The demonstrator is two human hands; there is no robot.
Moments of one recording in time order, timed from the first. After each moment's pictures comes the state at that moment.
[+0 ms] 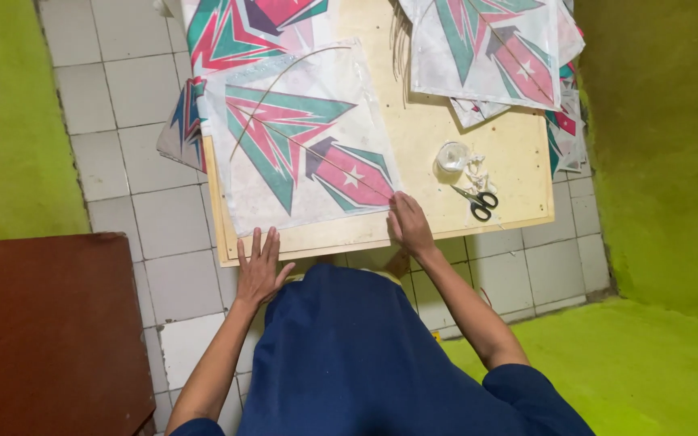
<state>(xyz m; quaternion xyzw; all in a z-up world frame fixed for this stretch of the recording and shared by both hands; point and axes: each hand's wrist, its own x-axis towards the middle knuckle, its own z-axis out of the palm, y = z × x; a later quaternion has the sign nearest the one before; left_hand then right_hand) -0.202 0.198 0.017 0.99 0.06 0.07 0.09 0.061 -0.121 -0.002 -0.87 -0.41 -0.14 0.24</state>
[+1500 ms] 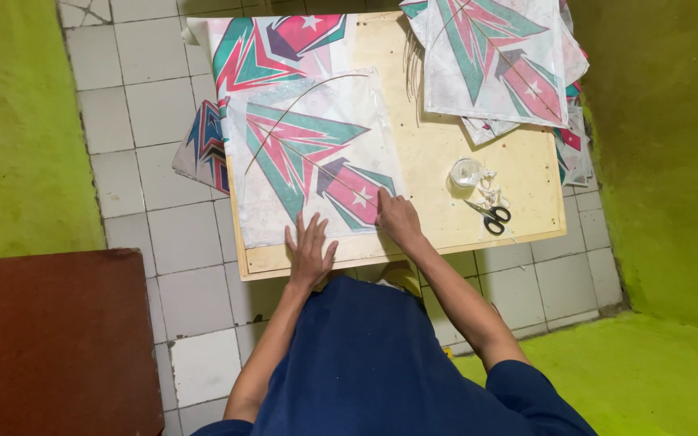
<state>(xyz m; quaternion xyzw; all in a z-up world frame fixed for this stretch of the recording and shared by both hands) -0.112 0.160 0.028 0.94 0.11 0.20 0.26 0.080 -0.028 0.030 -0.92 -0.38 0.03 0.06</state>
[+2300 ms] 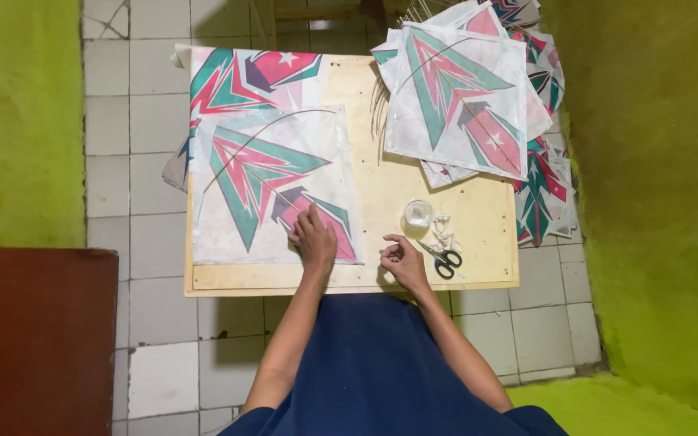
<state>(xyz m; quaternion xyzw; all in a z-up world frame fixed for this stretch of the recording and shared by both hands) 0.054 0.050 0.054 0.90 0.34 0.16 0.21 0.128 -0.166 0.090 -0.80 -0.06 0.29 0.52</state>
